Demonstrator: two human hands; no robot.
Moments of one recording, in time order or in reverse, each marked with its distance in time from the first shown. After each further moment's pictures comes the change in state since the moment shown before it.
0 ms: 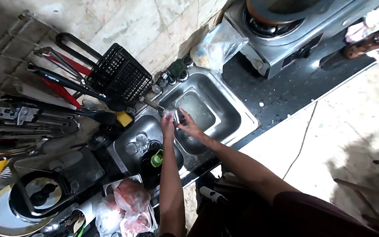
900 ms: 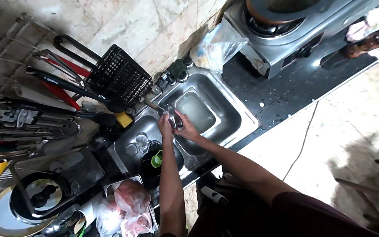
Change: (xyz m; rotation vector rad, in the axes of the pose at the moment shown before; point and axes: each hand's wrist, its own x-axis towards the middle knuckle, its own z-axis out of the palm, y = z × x) left_hand 0.006 0.006 0.000 -0.052 0.135 -0.020; right_hand 0.000 0.006 0.013 -0.111 0.019 -0.208
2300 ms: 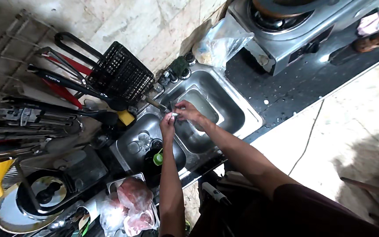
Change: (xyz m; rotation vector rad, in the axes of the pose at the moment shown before) left_hand -0.005 -0.014 -0.025 0.224 -0.208 0.351; right_hand 0.064 -0.049 -0.032 0.390 -0.104 0.470
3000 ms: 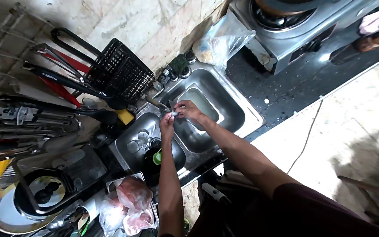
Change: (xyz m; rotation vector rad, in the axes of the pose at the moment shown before) left_hand 0.000 -0.002 -0.005 -0.017 -0.031 -0.011; right_hand -0.004 -0.010 -0.001 -0.048 -0.038 -0.036
